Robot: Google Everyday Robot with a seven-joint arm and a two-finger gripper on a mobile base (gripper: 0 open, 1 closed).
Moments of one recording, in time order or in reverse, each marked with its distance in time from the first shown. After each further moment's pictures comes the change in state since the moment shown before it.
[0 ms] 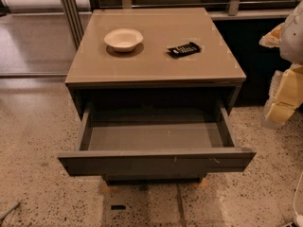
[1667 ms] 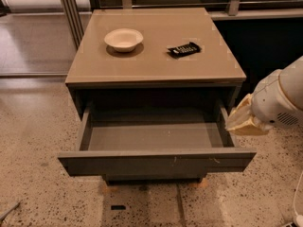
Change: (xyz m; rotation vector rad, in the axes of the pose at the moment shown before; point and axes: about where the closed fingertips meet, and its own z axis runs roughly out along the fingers) arm 0.002 0.047 0.103 -0.082 -0.178 0.040
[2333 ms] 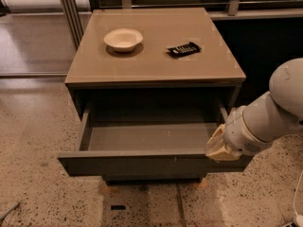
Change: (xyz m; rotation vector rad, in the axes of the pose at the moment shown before) arm 0.011 0.029 0.092 -0.094 -0.025 -0.037
